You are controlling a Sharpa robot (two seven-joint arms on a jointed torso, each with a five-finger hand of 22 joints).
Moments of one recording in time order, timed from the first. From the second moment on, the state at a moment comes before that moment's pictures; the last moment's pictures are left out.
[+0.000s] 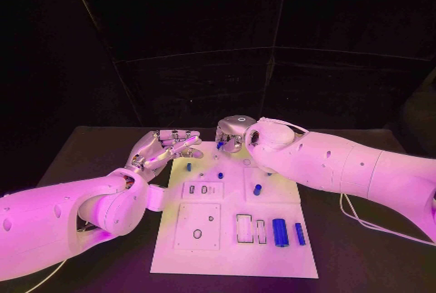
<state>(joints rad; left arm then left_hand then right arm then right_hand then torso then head) 1.33 -0.95 -0.23 1.73 0.05 -0.38 0.64 1.40 0.04 -0.08 0.07 0.07 0.96 0.22 0.11 0.07 1.06 0.16 0.12 0.07 1.15 0.10 0.23 0.18 0.17 0.94 0.22 0.39 0.16 1.37 -0.34 -0.11 1.06 -1.59 -0.22 -0.13 1.26 0.00 0.42 -0.20 0.13 1.04 0.18 0.06 0.07 1.17 0.10 0.06 0.09 1.43 0.00 0.65 0.37 0.09 1.30 0.11 1.43 1.19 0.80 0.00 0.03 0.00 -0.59</state>
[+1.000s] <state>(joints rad) 1.33 -0.97 -0.23 1.73 0.05 -0.38 0.64 1.40 0.04 -0.08 0.06 0.07 0.96 0.22 0.10 0.07 1.06 0.16 0.11 0.07 1.15 0.10 0.22 0.18 0.17 0.94 0.22 0.39 0.16 1.37 -0.69 -0.09 1.37 -1.48 -0.29 -0.23 1.25 -0.15 0.19 0.02 0.20 0.91 0.15 0.11 0.07 1.33 0.05 0.78 0.65 1.45 -0.03 0.66 0.36 0.05 1.44 0.09 1.50 1.31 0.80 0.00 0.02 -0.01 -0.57</state>
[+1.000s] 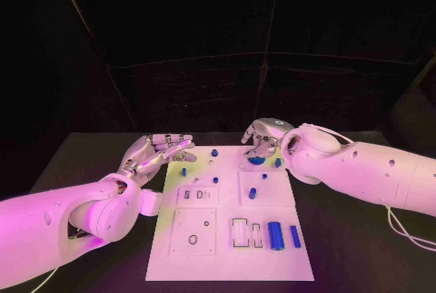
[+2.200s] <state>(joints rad) 1.33 -0.96 -0.23 1.71 0.05 -0.37 0.64 1.40 0.04 -0.08 0.06 0.07 0.96 0.22 0.10 0.07 1.06 0.16 0.11 0.07 1.15 0.10 0.22 0.18 0.17 0.94 0.22 0.39 0.16 1.37 -0.66 -0.09 1.30 -1.39 -0.17 -0.33 1.39 -0.08 0.00 0.17 0.31 0.86 0.17 0.17 0.07 1.38 0.07 1.35 1.28 1.45 -0.01 0.66 0.35 0.03 1.47 0.10 1.54 1.31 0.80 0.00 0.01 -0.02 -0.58</state>
